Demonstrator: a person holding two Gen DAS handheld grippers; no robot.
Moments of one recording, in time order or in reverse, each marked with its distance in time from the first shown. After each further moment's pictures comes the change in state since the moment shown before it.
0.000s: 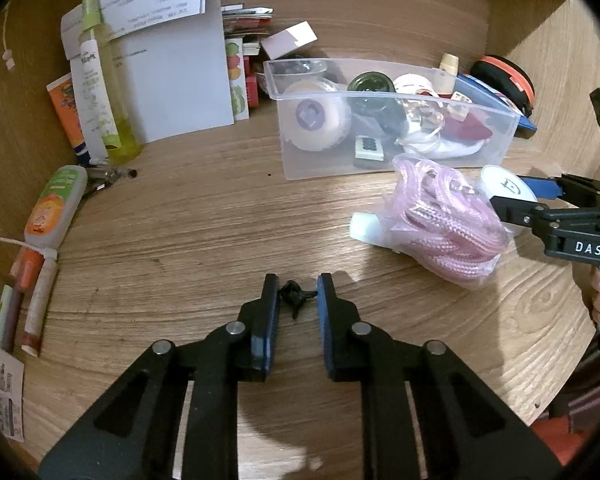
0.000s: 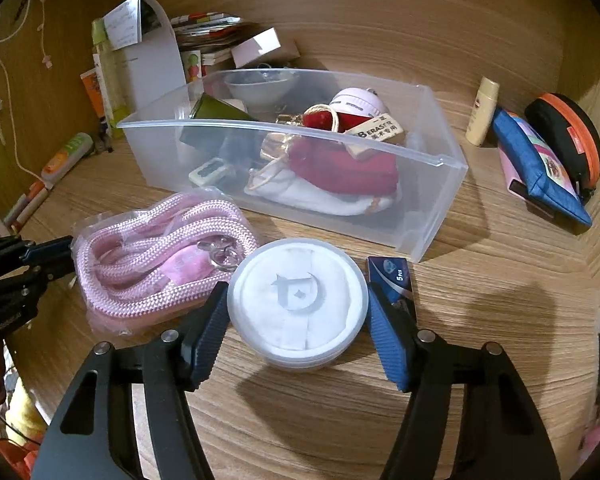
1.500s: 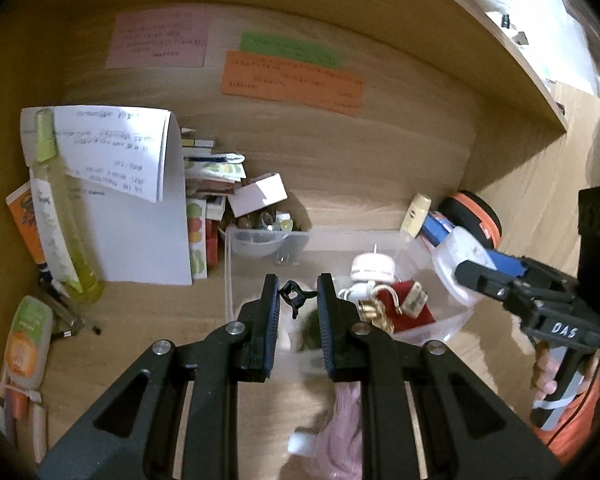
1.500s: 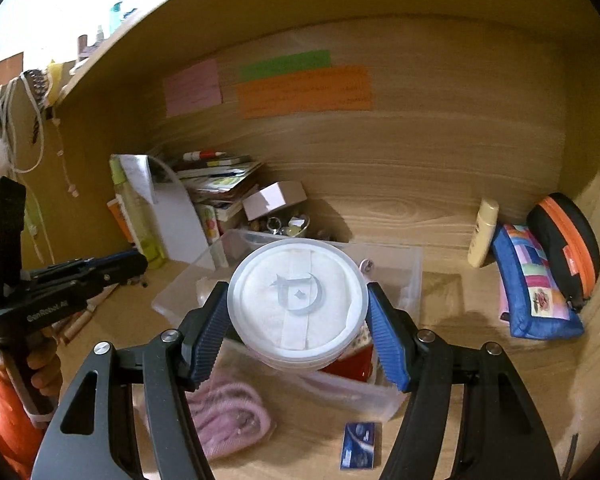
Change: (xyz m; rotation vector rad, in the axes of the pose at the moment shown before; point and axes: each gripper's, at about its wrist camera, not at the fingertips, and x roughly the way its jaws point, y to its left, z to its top) left arm -0.018 0.009 0.137 -0.121 -0.259 -0.187; right arm -0.054 -0.027 0.100 0.057 -0.288 0.123
